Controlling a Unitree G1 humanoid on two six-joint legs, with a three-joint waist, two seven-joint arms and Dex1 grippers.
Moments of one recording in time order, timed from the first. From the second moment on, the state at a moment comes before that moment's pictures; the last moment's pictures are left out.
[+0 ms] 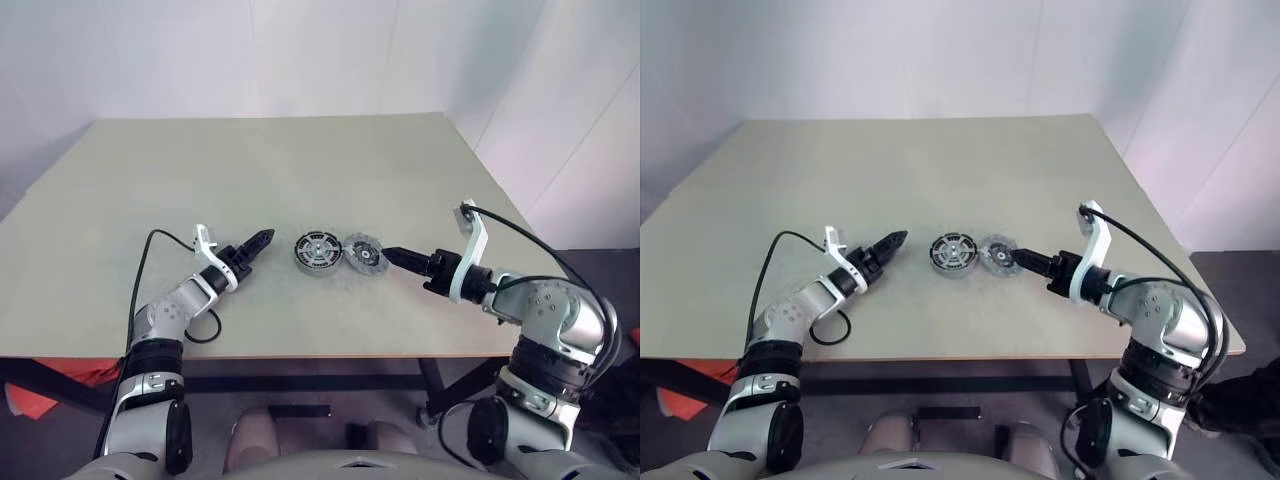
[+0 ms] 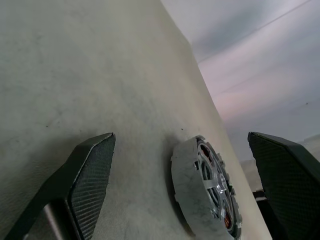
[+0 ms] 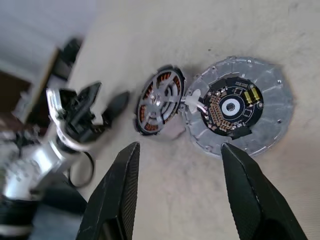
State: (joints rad) left arm -0.43 0.21 0.31 0.46 -0.82 0.72 -0.56; right arm -0.40 -0.11 -0.63 -0.31 0.43 1.61 0.59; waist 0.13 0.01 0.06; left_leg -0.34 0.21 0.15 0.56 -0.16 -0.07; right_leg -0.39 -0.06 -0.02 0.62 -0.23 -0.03
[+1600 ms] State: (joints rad) left arm -0.39 0.23 0.35 0.35 -0.78 0.79 -0.54; right arm -0.61 0.08 -0.54 -0.08 0.87 1.47 0.12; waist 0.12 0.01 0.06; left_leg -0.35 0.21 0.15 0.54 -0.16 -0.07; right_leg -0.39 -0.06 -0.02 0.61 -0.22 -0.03
